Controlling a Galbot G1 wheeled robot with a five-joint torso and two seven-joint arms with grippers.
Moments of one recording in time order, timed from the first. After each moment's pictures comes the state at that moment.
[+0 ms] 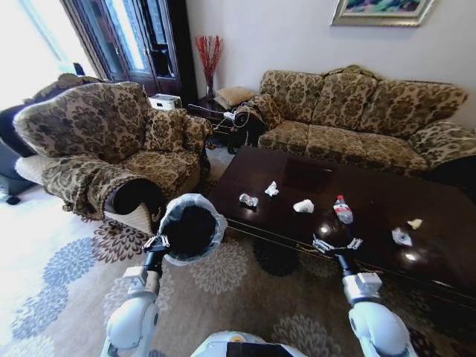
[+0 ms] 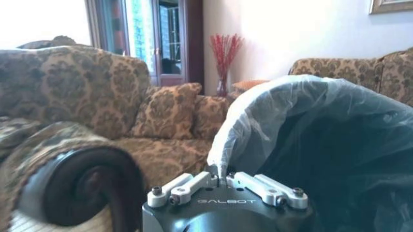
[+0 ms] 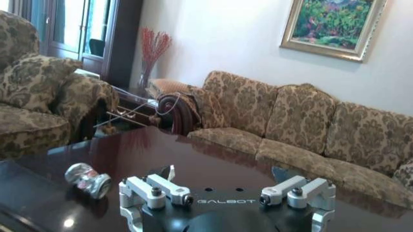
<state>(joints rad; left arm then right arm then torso) 1.63 -1.51 -0.70 -2.24 -0.13 0.15 -0.03 -1.62 1.33 0.74 2.13 0.09 -0.05 -0.03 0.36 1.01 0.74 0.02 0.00</state>
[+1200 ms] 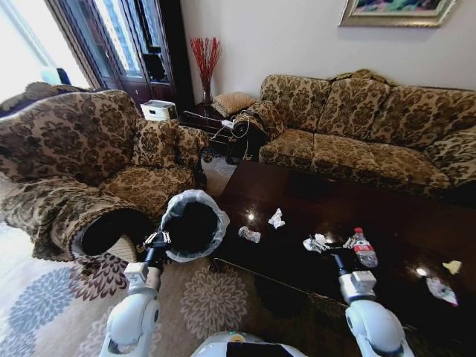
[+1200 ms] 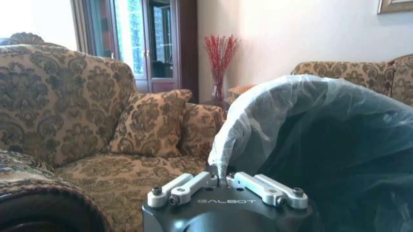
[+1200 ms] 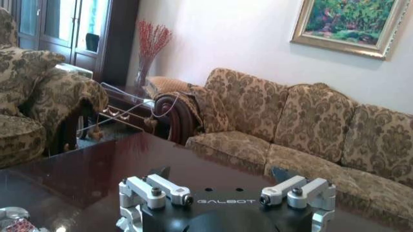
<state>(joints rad) 1.62 -1.51 -0.69 -2.25 -0.13 0.16 -0.03 -1.61 1.32 0.73 2.12 0.08 -0.06 -0.04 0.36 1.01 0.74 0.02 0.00</state>
